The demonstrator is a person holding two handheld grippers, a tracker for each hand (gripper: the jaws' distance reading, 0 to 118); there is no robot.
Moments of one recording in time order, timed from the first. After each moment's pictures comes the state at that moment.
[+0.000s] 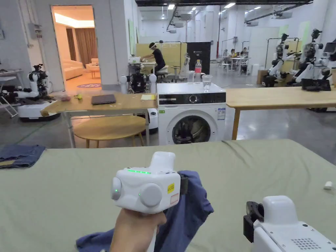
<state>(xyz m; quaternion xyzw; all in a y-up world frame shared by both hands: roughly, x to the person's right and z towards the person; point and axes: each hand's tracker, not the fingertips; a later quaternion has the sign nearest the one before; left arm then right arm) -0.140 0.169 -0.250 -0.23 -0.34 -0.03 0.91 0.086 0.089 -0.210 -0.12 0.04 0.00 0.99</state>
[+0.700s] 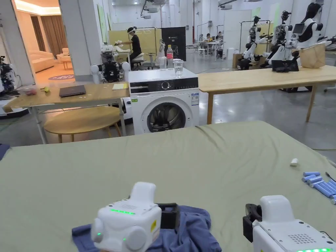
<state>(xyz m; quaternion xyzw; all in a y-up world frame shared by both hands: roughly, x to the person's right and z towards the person) -0.131 0.096 -0.226 -0.23 -0.29 -0.07 0.93 0.144 0.056 -0.233 -0.17 0.01 -0.01 0.98</state>
